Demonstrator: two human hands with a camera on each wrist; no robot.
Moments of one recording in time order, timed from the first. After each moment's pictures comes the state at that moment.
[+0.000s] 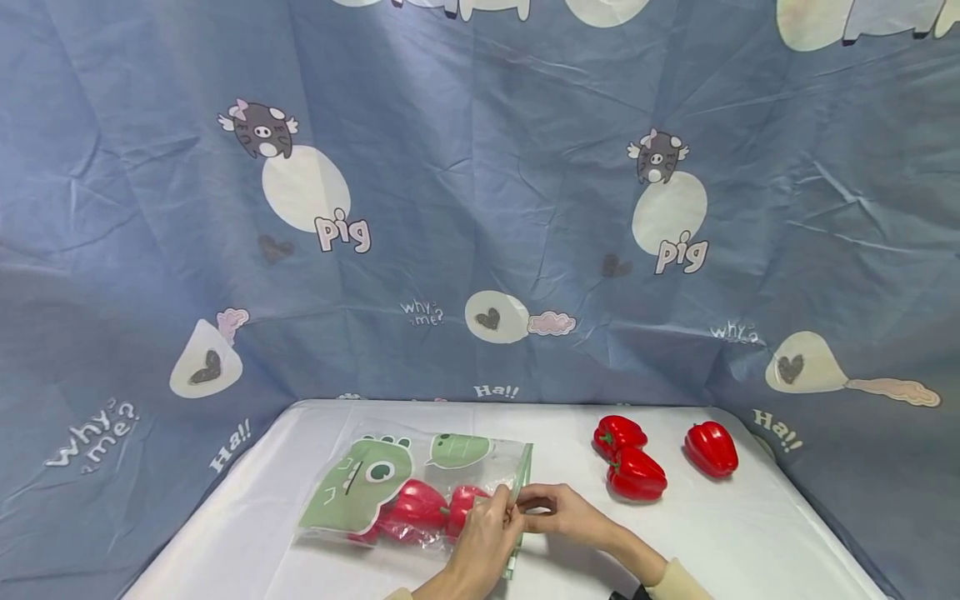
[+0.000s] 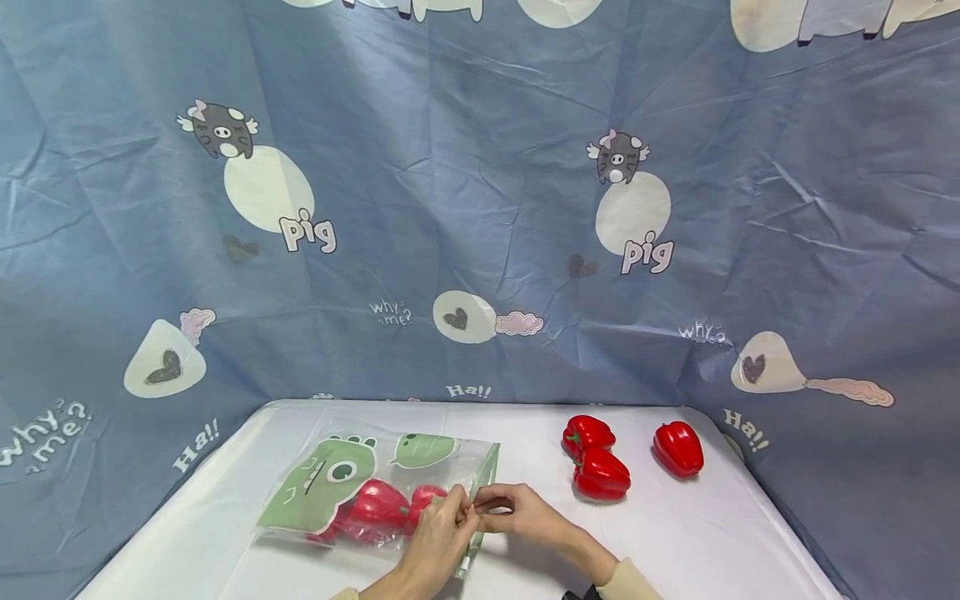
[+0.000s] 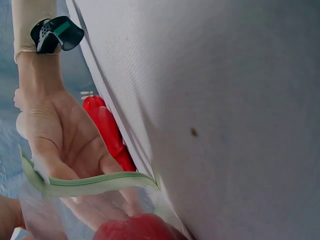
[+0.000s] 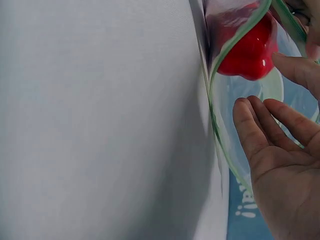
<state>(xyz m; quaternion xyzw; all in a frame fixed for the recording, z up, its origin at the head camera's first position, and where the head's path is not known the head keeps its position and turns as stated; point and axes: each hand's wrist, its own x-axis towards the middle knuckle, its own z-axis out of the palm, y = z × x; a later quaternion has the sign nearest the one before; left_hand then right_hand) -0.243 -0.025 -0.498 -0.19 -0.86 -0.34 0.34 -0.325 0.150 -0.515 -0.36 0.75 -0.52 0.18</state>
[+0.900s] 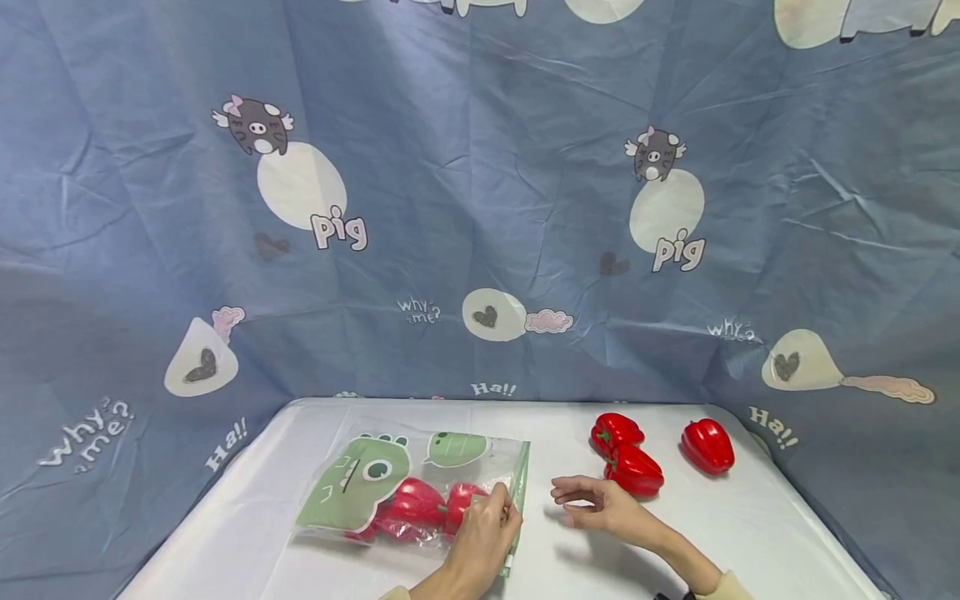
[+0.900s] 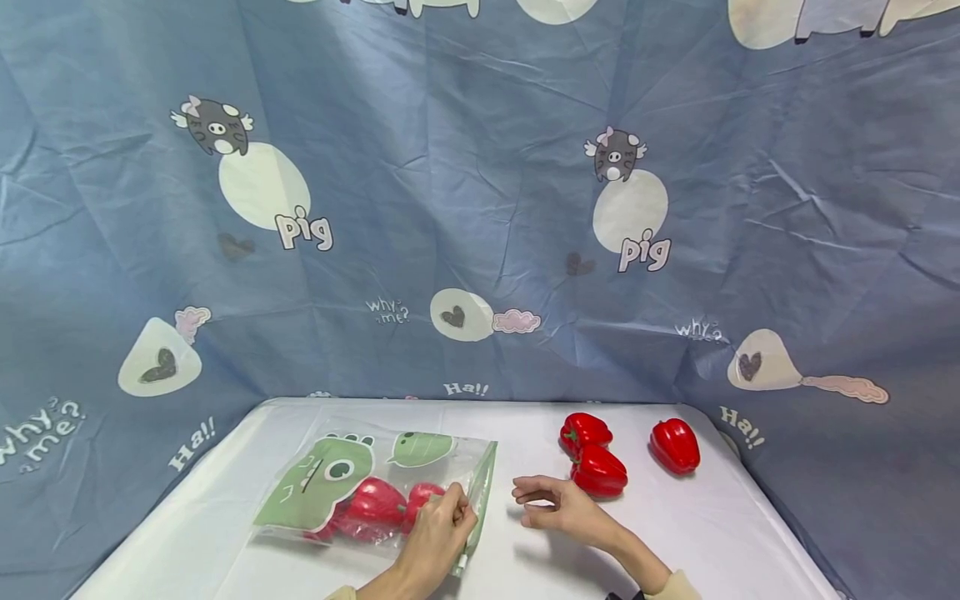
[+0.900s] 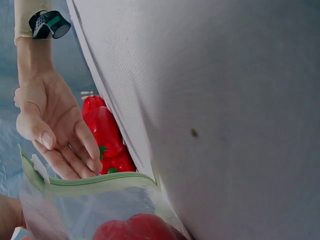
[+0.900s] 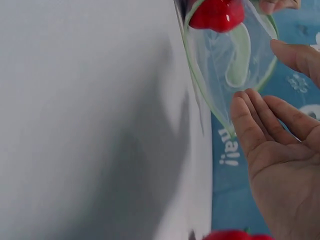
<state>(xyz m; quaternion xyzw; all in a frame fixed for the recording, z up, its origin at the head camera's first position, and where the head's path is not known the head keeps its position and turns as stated) -0.245 -0.024 -0.499 -0.19 -0.86 -0.33 0.34 -0.317 0.217 -0.498 -0.33 0.75 -0.54 0.17</state>
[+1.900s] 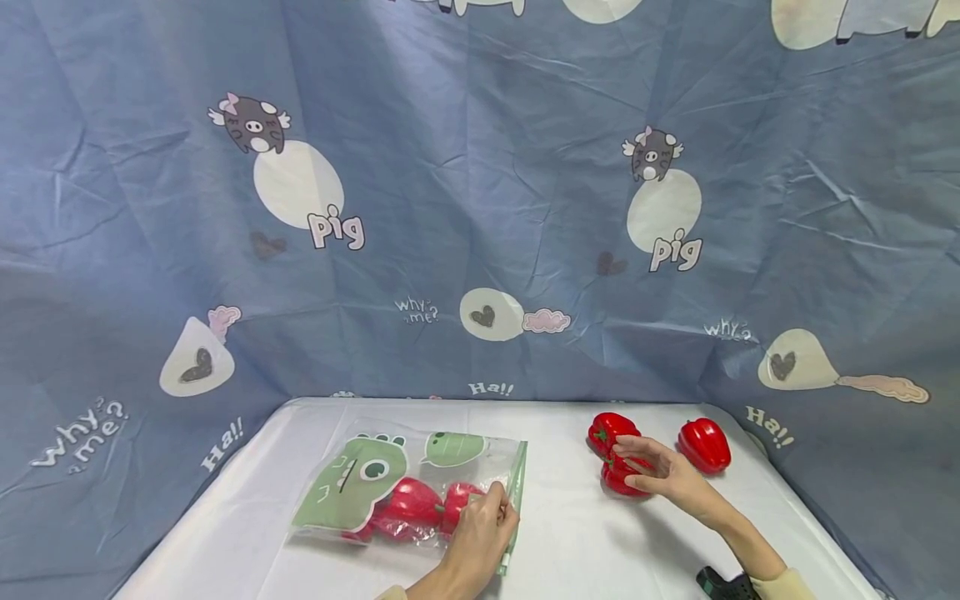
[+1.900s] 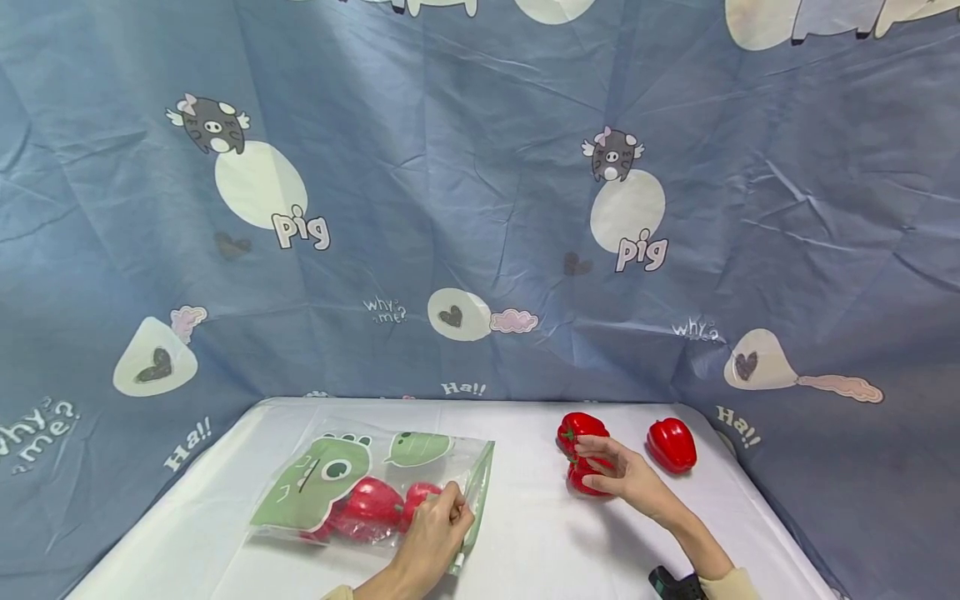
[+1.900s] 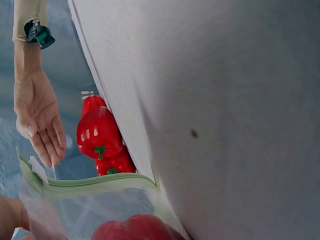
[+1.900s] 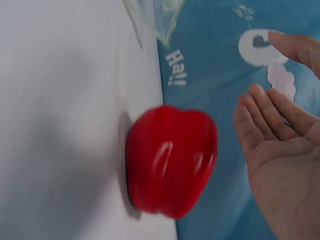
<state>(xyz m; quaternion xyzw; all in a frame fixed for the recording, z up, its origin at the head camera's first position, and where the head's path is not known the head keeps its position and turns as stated) -0.245 -0.023 -0.499 -0.18 -0.85 -0.33 0.36 -0.330 0.300 -0.463 -0.24 0.79 -0.55 0.09</state>
